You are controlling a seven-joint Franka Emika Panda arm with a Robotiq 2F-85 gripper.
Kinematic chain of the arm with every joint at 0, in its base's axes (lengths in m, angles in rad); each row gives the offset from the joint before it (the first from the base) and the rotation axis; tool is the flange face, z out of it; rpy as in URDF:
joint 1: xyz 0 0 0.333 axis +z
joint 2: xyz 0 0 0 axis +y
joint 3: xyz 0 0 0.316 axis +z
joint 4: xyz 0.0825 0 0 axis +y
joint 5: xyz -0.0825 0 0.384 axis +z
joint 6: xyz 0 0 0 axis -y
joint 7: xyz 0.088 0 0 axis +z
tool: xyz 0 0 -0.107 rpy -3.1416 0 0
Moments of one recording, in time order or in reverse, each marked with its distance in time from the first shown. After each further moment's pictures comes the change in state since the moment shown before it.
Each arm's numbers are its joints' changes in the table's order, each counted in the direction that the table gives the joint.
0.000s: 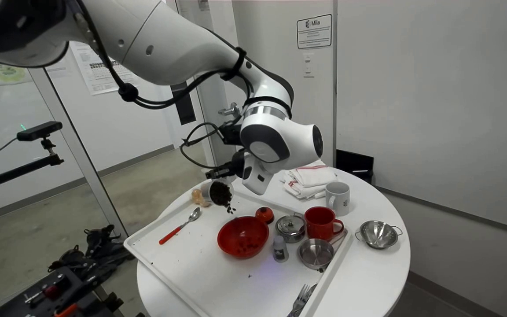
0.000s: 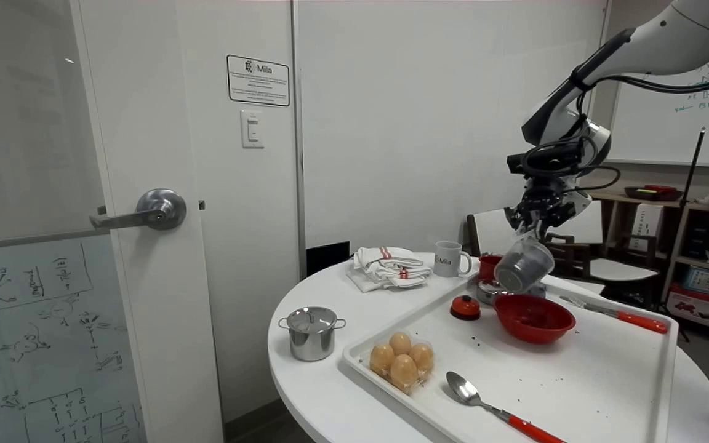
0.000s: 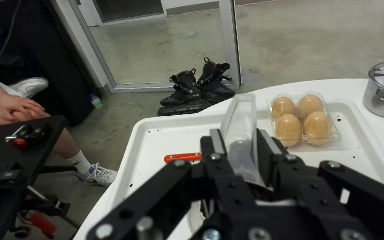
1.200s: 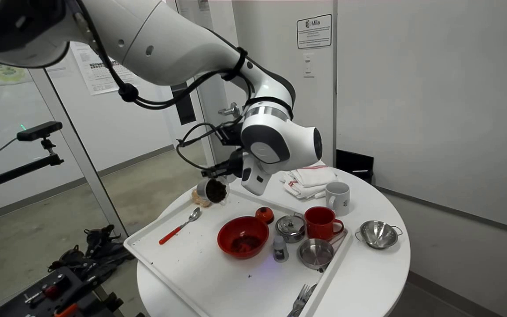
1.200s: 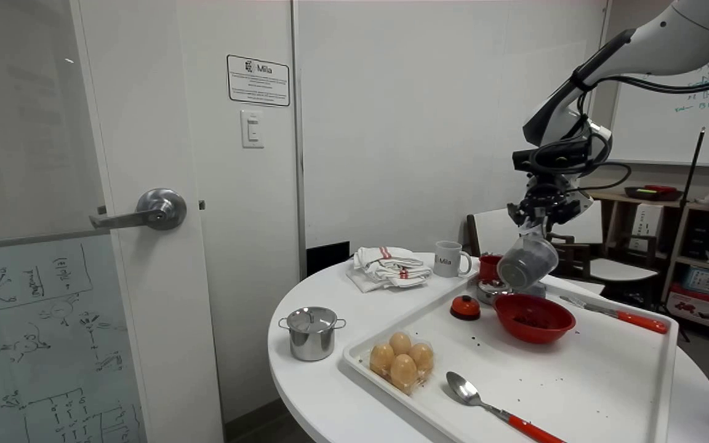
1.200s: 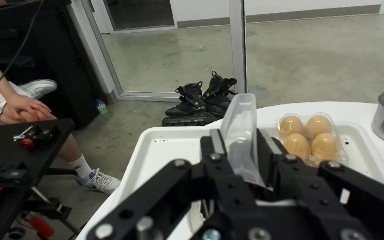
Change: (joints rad) arm 0.000 0.002 -0.008 0.000 0.007 -0.064 0.067
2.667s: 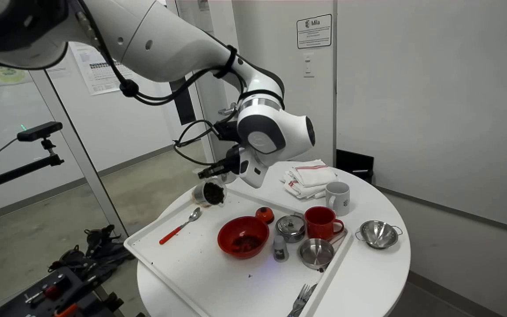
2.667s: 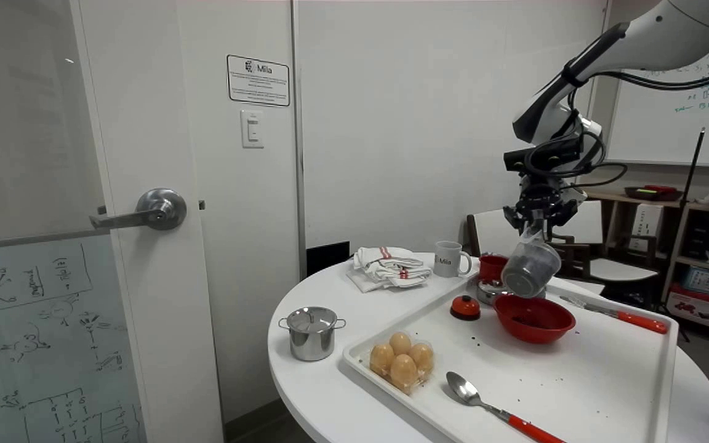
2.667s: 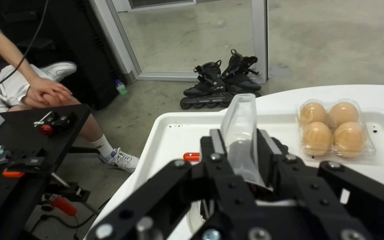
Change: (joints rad) arm 0.082 0.000 -0.037 -0.028 -0.067 0.010 -0.052
